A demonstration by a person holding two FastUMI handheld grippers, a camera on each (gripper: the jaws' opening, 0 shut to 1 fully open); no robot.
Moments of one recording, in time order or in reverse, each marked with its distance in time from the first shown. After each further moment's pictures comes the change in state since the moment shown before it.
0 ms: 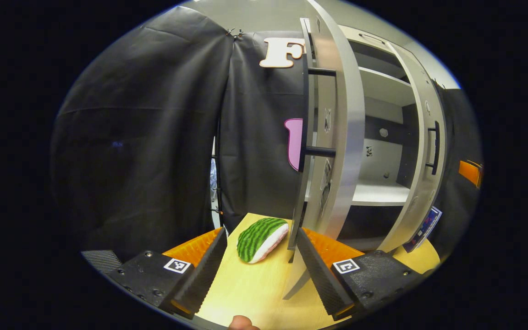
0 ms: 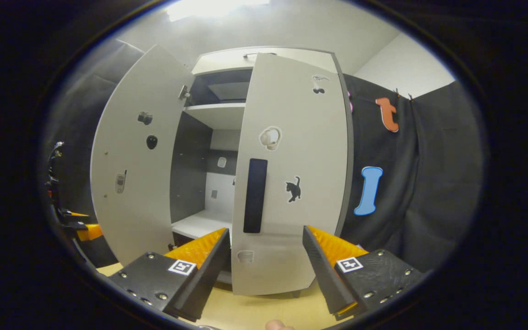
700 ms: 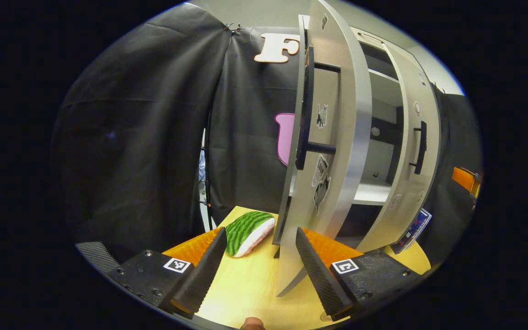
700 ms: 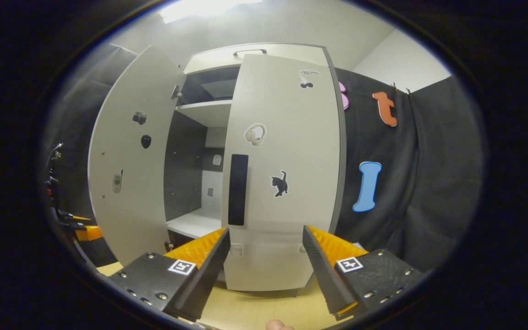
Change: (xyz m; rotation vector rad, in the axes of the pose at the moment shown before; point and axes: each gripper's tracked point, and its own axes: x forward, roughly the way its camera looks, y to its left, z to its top) left arm -0.004 -0.040 -0.008 -0.027 0.027 -0.061; right arm 0.005 -0.033 -0.007 0.012 0.014 0.012
